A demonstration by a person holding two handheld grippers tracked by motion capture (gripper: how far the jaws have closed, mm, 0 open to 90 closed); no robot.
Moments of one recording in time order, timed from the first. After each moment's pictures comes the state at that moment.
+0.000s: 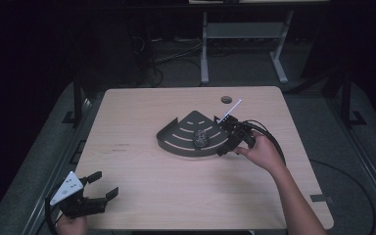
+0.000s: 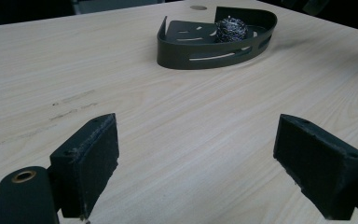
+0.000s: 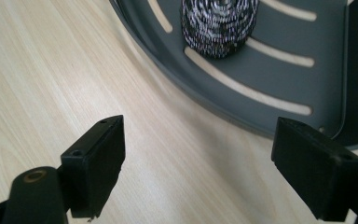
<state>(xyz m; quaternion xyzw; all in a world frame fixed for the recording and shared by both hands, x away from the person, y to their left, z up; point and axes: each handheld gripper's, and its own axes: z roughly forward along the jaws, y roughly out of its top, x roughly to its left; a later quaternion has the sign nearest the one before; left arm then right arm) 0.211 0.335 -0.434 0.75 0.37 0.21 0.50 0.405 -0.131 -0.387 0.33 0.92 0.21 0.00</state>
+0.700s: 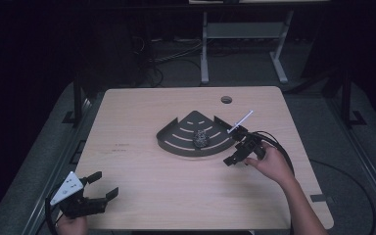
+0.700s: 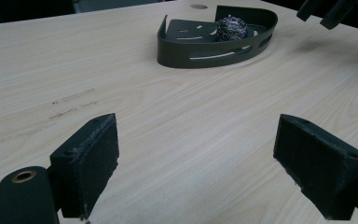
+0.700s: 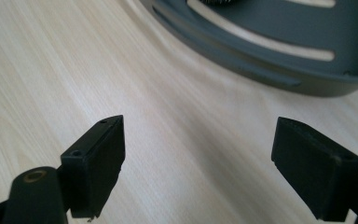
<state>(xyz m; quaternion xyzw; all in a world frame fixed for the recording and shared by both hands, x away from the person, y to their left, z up) 0.211 0.335 -0.434 0.75 0.37 0.21 0.50 0.382 -0.158 -0.408 0.35 0.91 0.22 -0.01</state>
